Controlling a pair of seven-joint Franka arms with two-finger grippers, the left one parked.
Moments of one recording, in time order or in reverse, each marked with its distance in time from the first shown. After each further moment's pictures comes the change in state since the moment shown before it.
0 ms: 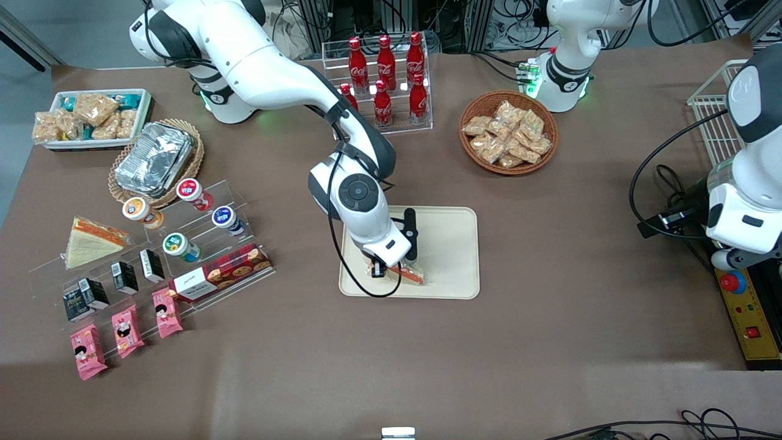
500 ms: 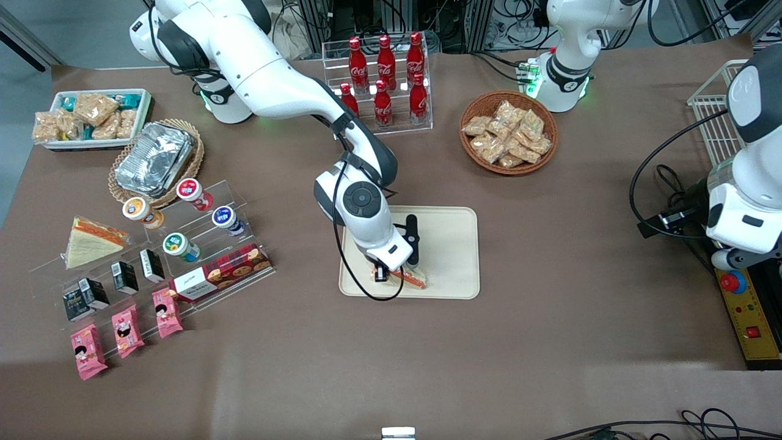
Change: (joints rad) arm 0.000 0.041 -0.002 0.000 0.000 0.054 0.016
